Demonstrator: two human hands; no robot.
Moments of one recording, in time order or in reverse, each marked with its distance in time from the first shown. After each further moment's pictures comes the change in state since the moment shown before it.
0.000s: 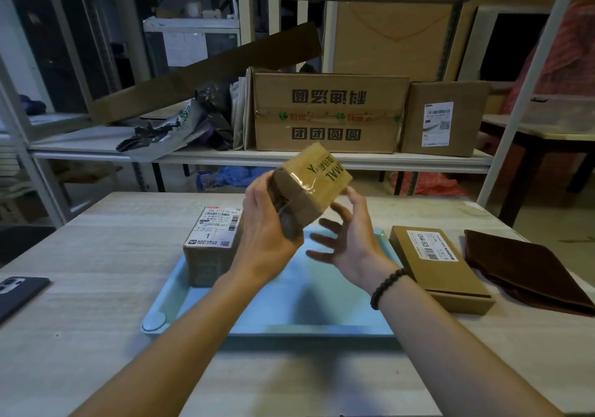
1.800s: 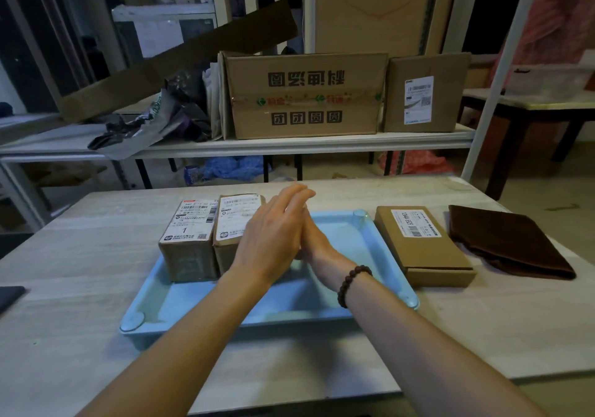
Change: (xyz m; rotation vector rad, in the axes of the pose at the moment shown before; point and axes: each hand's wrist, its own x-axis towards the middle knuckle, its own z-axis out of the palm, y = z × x) left_hand -0.010 0.016 0.024 0.380 -0.225 0.228; right_hand 0.013 0.041 0.018 -0.322 -0.075 -0.002
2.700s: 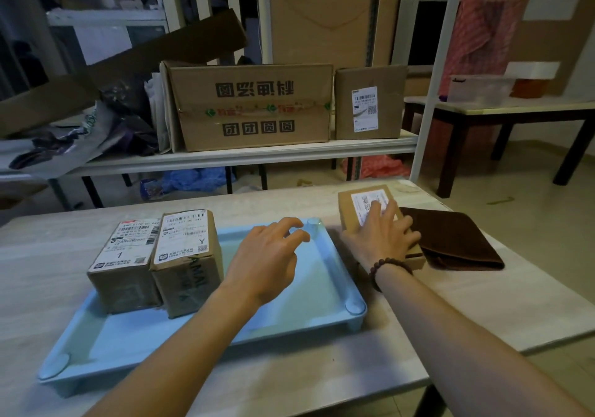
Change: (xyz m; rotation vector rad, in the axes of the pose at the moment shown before) left_hand 0.010 0.050 0.040 0.076 -0.230 0.207; right_hand -0.011 0.007 -0.180 -1.284 0.932 0.108
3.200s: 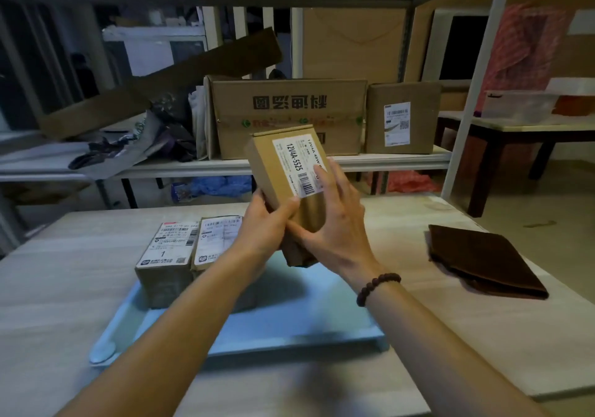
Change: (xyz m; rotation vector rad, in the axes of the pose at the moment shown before) left_hand 0.027 -0.018 -0.062 -1.288 0.245 -0.801; right_hand -0.055 -0.081 -0.053 0.784 0.126 -0.749
